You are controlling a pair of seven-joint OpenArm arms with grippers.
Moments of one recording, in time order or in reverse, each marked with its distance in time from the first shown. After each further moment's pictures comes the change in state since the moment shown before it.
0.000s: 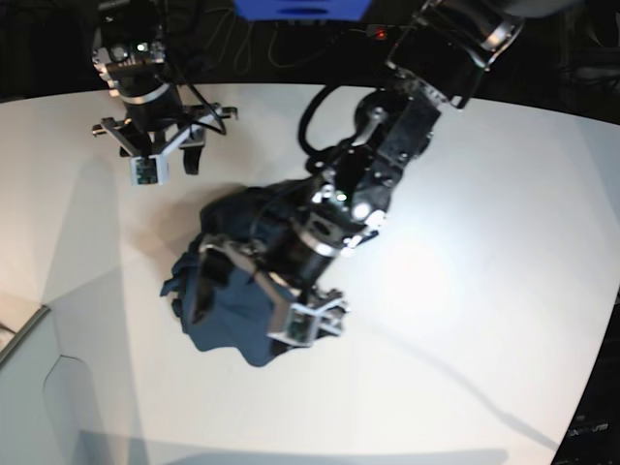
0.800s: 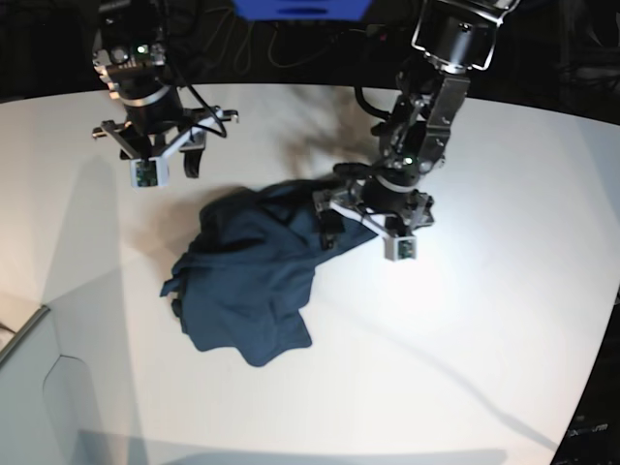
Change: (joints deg) left arm 7.6 -0.4 -16.3 -22.2 -5.6 0.5 -1.5; right arm 0.2 -0.1 0.0 0.0 0.0 0.0 0.1
